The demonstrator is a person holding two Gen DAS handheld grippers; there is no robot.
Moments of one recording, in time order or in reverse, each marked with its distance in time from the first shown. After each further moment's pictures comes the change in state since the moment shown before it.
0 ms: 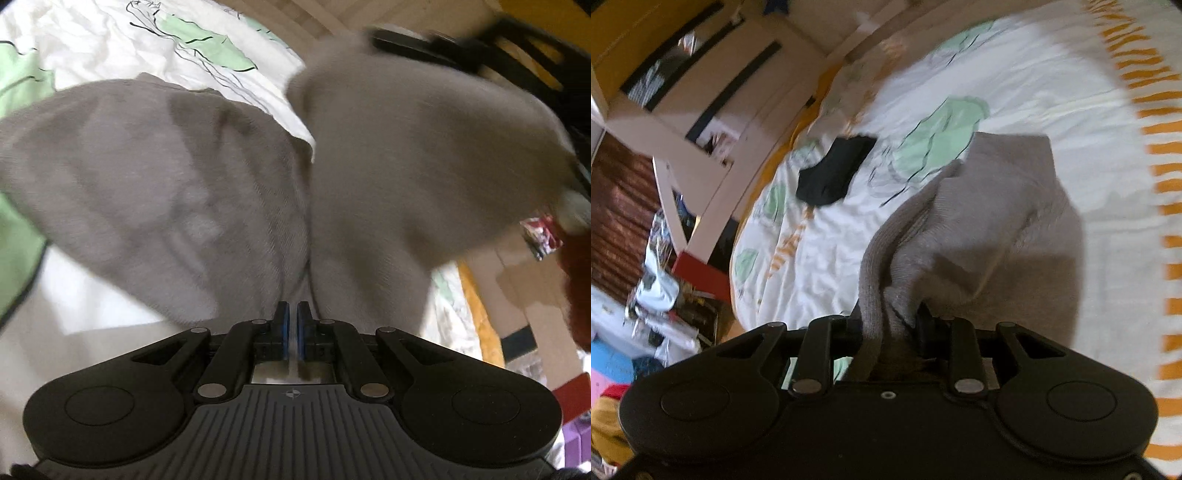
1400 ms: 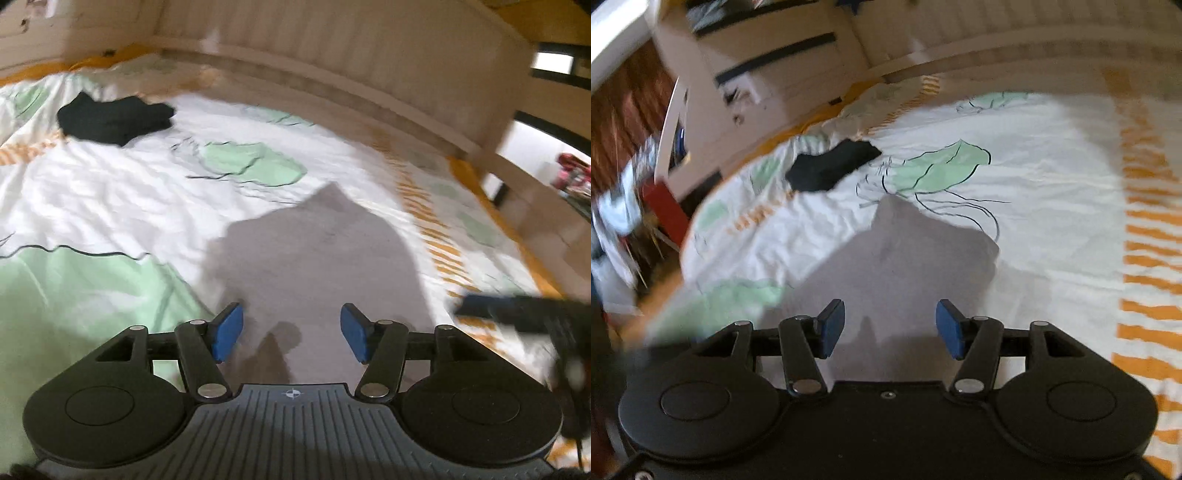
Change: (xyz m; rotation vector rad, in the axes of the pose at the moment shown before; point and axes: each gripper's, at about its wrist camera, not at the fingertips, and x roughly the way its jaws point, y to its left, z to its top) left arm -0.082 0.011 0.072 0.281 -0.181 0.292; right arm -0.033 -0.006 -0.082 -0.453 -0.163 -0.186
